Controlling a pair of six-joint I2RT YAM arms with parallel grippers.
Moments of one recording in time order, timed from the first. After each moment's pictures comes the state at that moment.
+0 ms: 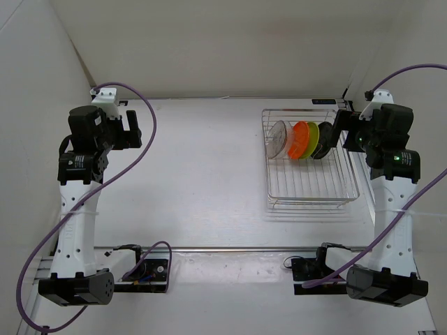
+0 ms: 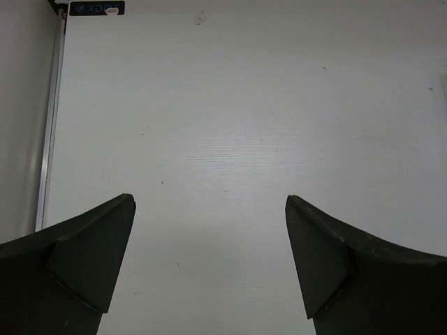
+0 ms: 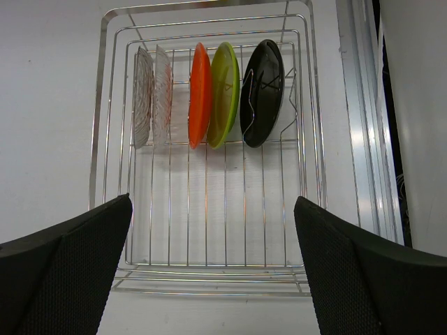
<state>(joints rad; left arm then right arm) 0.02 1.08 1.39 -0.74 0.07 0.03 -0.13 1.08 1.41 -0.85 -0.18 0.01</state>
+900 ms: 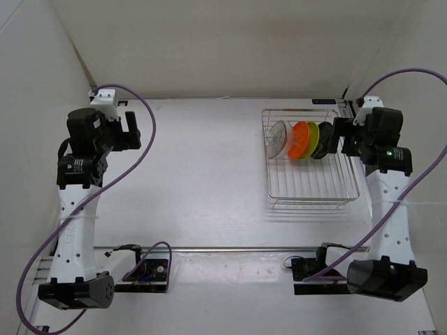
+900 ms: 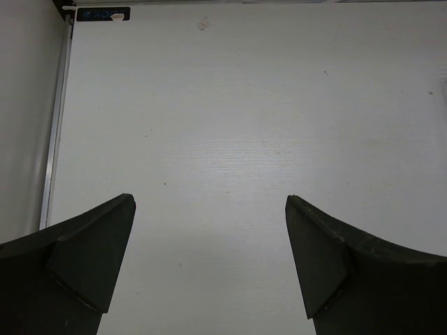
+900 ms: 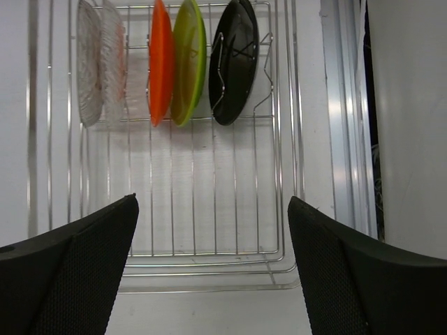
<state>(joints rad) 0.02 1.06 1.38 -0.73 0.06 0.03 -0.13 1.11 1.33 -0.84 -0.12 -0.07</state>
